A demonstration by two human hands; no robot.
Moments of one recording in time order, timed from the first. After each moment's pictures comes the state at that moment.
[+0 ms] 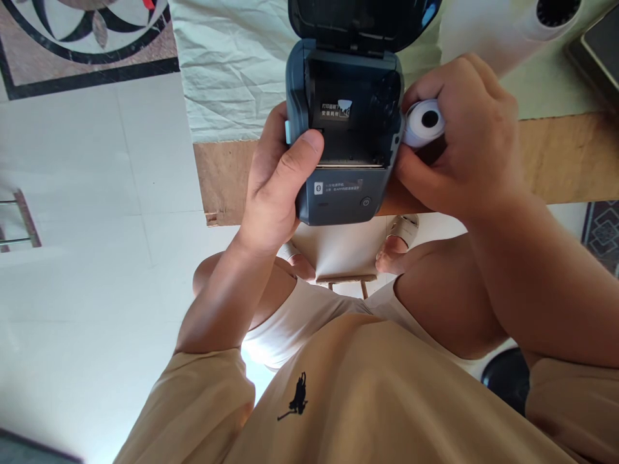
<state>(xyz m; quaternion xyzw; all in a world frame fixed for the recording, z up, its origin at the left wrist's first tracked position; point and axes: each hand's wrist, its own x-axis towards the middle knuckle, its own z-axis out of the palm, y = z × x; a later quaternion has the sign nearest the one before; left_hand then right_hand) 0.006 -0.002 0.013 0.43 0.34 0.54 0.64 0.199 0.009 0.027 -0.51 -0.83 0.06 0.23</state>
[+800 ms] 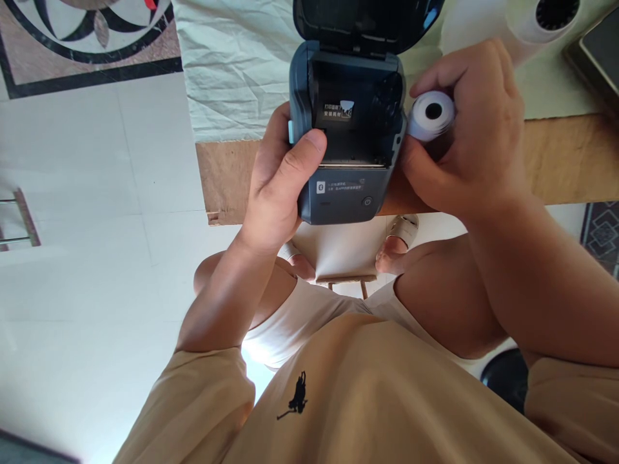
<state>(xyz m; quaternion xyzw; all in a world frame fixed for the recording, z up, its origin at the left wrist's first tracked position) 0.009 -0.002 0.011 0.43 0.35 0.54 0.63 0.201 0.012 0.026 -0.49 -0.83 0.05 0.26</state>
